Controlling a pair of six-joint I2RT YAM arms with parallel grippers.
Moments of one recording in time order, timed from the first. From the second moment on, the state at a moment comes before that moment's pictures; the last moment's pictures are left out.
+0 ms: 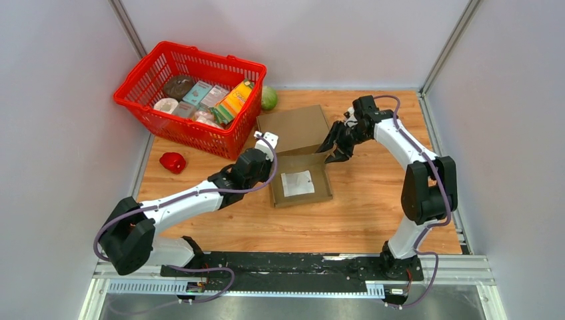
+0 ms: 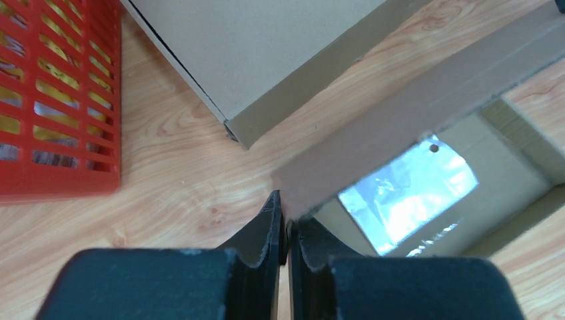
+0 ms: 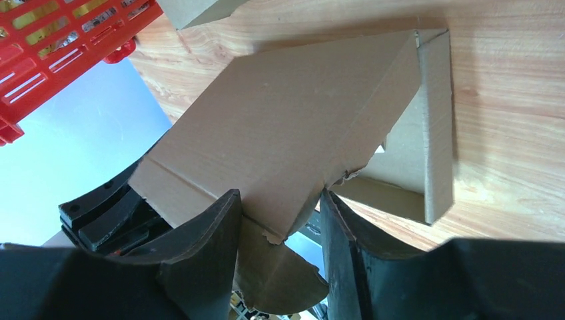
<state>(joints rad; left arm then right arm) -0.81 1.30 0.74 0.05 -0.31 -0.14 0.23 1.76 1.41 -0.83 -0.65 0.70</state>
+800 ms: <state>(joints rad) -0.65 1.02 0.95 -0.57 -0.13 -0.65 0.25 1.70 1.26 -0.69 -0.68 0.68</state>
